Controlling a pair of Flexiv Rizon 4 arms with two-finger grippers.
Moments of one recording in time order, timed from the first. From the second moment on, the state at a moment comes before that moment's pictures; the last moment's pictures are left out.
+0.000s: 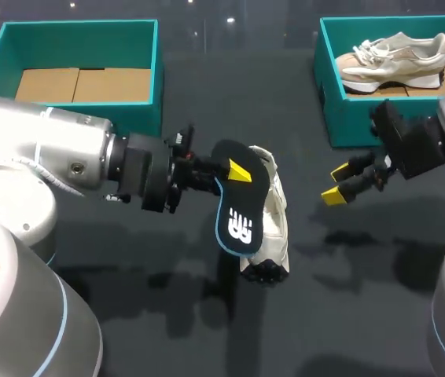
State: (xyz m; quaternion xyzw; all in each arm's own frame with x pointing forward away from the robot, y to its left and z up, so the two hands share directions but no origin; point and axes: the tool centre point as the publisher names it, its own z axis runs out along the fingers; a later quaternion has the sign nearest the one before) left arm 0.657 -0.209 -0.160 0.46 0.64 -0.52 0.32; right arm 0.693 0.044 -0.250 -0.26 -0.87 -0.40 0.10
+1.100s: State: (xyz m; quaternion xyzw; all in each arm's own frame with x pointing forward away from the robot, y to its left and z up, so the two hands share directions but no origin) left arm 0.646 -0.227 -0.188 0.32 0.65 -0.67 0.12; right arm 0.683 0.030 -0.288 -0.16 -0.91 -0.38 0.06
